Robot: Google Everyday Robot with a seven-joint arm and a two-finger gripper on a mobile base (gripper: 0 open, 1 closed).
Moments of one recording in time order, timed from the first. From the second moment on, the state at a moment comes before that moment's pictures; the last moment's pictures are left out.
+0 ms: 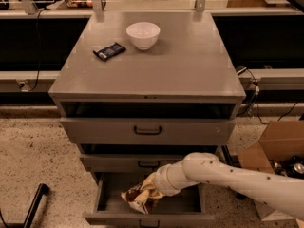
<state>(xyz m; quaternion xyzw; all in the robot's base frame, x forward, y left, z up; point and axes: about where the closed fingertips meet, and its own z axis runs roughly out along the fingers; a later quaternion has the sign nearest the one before) 0.443 0.024 0.467 -0.90 0.24 0.08 0.36</state>
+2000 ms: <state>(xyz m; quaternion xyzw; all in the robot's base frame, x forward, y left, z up) 0.462 -0.052 0.677 -0.98 0.04 0.05 0.19</state>
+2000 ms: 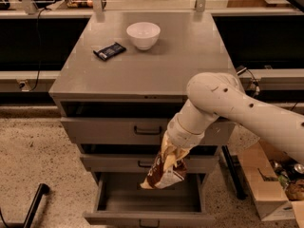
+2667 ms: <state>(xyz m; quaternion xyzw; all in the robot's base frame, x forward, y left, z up) 0.449 -0.055 0.739 -0.98 0.00 0.01 0.20</state>
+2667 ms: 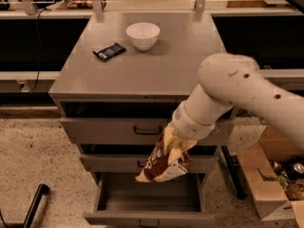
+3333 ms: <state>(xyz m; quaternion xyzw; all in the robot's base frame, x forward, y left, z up) 0.414 -0.077 0.911 -0.97 -0.09 -0.08 0.20</state>
